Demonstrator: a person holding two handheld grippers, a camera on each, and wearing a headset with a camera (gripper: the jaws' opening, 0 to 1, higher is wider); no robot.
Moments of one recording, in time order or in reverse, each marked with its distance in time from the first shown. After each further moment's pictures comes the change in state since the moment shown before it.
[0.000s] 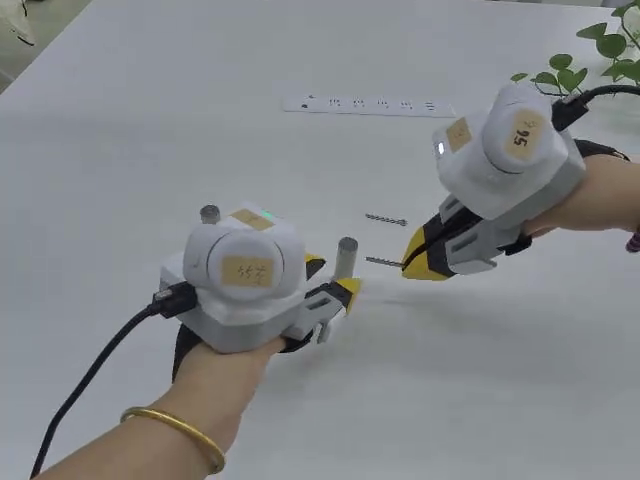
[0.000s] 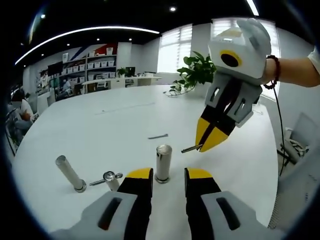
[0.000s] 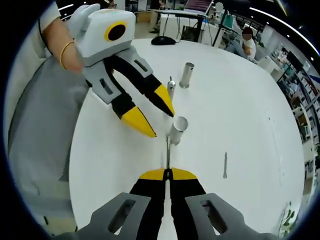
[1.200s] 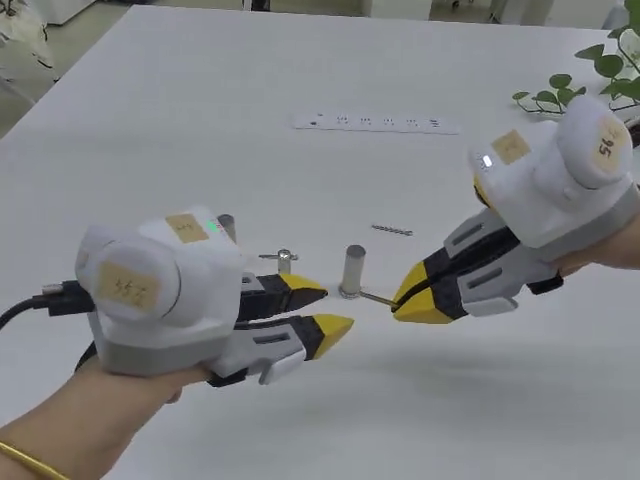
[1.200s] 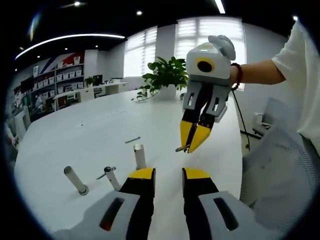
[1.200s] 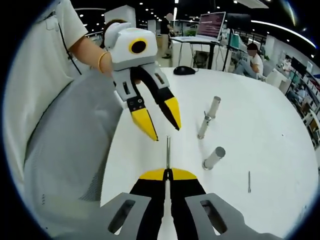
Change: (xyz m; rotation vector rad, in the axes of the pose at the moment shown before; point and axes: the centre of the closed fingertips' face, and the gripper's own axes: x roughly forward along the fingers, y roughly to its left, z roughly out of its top) left arm -0.069 -0.029 0.007 0.146 -0.007 -0.264; right arm -0.023 0.063 0.039 0.009 -0.228 0.120
